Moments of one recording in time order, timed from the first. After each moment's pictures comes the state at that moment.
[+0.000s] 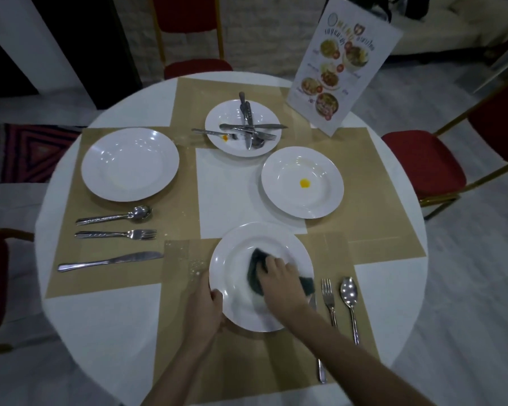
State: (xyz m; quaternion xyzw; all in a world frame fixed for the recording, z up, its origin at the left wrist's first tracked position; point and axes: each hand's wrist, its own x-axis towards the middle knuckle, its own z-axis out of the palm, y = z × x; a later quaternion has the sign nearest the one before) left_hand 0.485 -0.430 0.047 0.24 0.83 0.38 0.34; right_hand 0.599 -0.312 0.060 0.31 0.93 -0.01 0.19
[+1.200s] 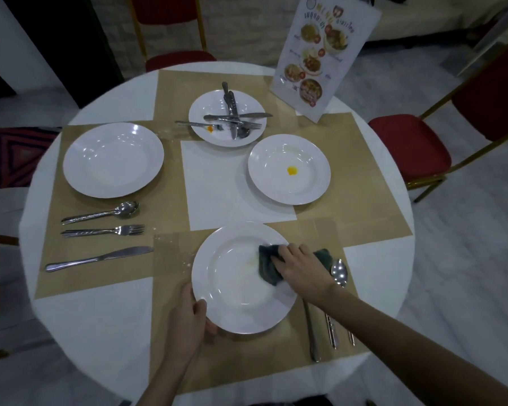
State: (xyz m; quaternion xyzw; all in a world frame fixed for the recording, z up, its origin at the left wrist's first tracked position) left_hand 0.492 -0.467 0.047 0.22 0.84 0.35 0.35; right_hand 0.660 -0.272 0.061 0.20 0.97 0.10 0.13
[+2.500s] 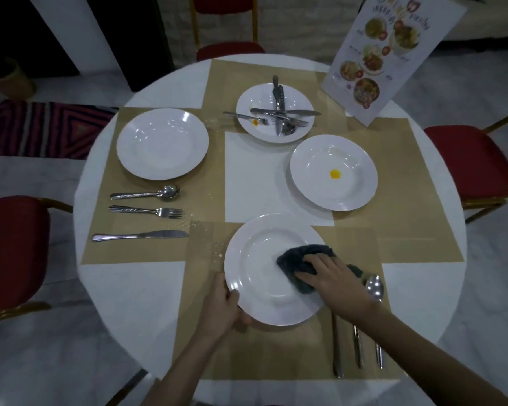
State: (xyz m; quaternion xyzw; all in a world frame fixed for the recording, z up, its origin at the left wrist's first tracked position) left_hand 0.490 -0.460 0.043 0.14 0.78 0.42 0.45; right_hand 0.668 -0.271 0.051 0.17 0.98 -0.03 0.10
